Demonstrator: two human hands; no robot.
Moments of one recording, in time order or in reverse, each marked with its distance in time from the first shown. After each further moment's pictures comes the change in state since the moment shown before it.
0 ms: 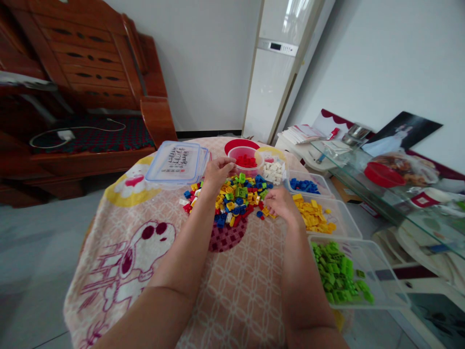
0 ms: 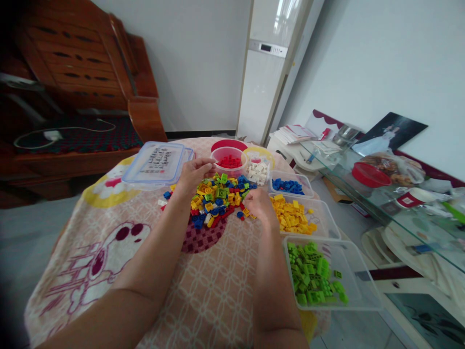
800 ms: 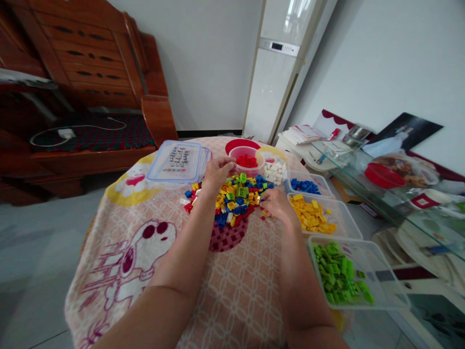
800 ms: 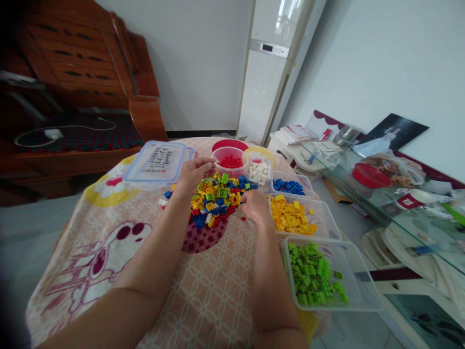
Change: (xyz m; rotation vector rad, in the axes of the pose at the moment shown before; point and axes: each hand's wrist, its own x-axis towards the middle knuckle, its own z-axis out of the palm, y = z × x) left_hand 0.005 -0.003 -0.004 0.000 -0.003 0.015; right_hand -0.001 -0.007 0.011 -0.239 -0.041 -0.069
